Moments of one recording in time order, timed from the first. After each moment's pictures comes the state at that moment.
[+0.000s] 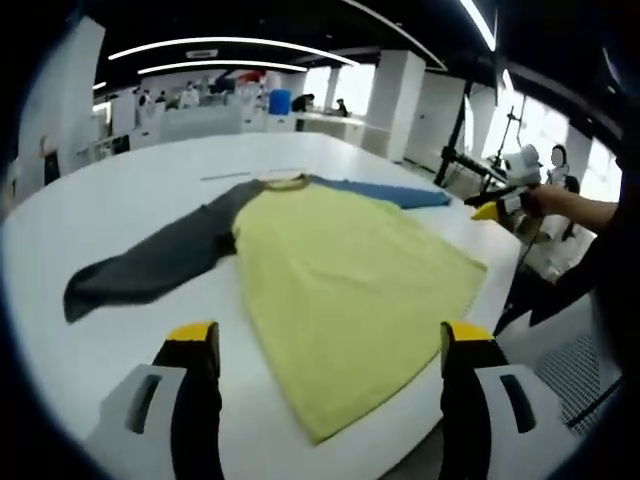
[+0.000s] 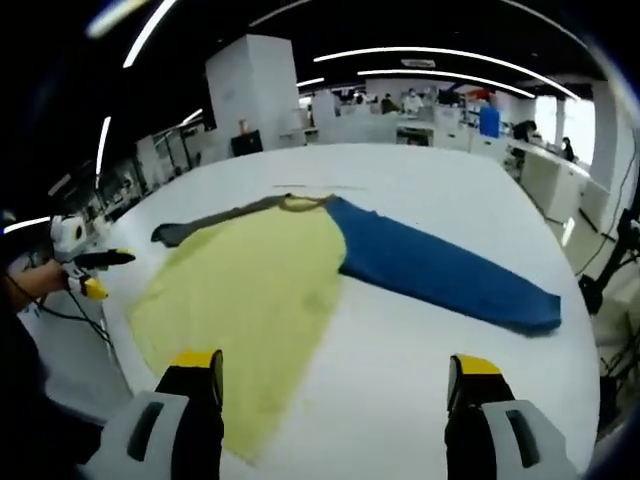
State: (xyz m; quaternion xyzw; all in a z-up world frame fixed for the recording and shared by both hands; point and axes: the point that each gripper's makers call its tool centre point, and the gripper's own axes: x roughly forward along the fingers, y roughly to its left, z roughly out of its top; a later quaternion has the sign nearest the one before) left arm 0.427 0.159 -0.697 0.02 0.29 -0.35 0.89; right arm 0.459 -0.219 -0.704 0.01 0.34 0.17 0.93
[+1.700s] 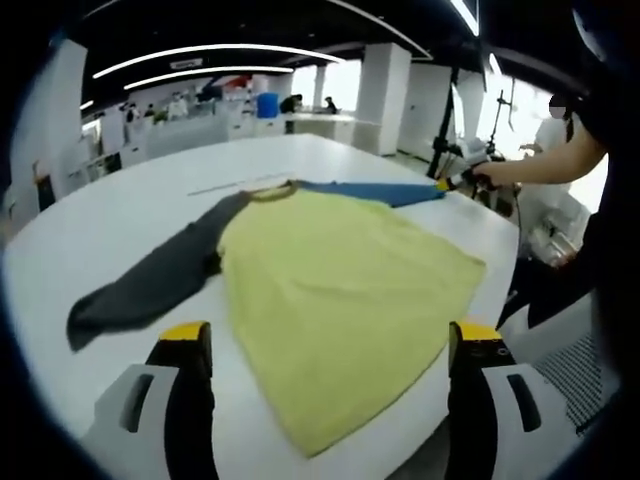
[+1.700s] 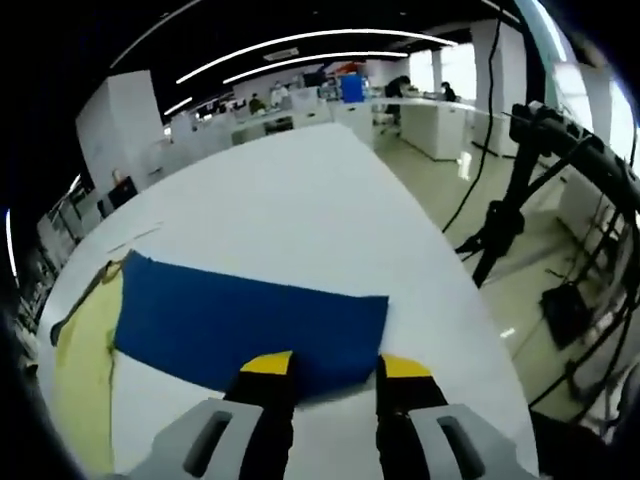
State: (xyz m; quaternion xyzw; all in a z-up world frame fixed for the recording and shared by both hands) left arm 0.429 0.149 -0.697 0.06 0.28 -0.36 0.89; right arm 0.531 -0.417 -0.750 0.09 0.38 -0.07 0.92
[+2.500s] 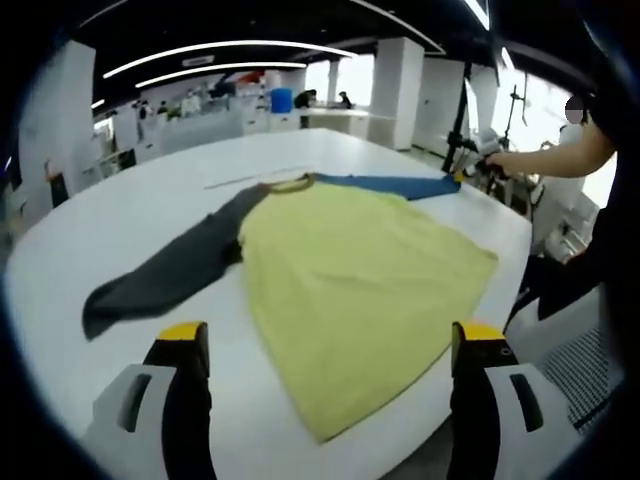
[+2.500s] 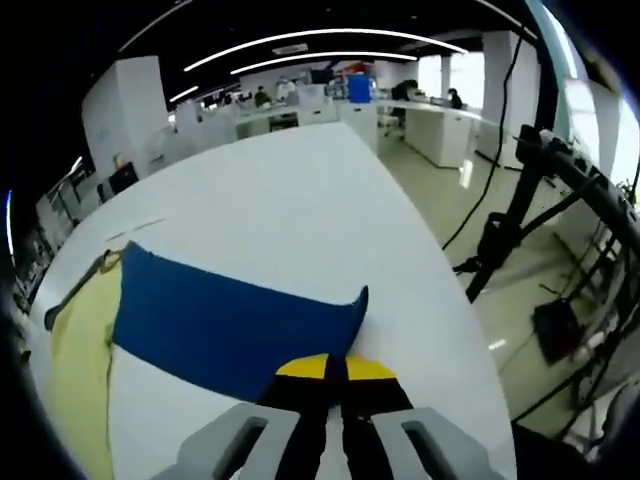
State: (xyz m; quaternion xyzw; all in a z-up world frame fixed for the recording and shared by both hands) left arm 0.429 0.164 -0.699 0.07 0.29 -0.33 0.90; right arm 0.545 -0.406 -0.729 0.07 0.37 -0.05 0.92
